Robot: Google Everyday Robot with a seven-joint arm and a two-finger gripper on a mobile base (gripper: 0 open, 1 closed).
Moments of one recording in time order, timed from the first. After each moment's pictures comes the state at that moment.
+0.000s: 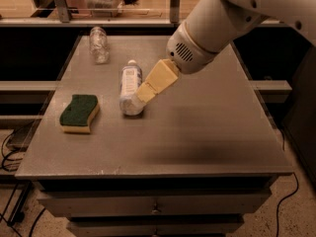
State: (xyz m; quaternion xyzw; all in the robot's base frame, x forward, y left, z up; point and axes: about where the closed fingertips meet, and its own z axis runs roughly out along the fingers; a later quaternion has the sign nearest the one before) arm 0.514 -0.003 0.934 -0.45 0.85 0.17 0.22
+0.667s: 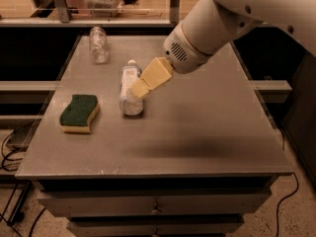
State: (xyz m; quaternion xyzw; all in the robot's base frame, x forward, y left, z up) arm 0.527 0.007 0.930 -0.42 0.86 0.19 0.24
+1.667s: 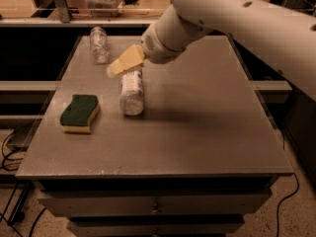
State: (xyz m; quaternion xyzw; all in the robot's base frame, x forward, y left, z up) arm 0.619 0.050 0.906 -0.29 0.90 0.20 0.27
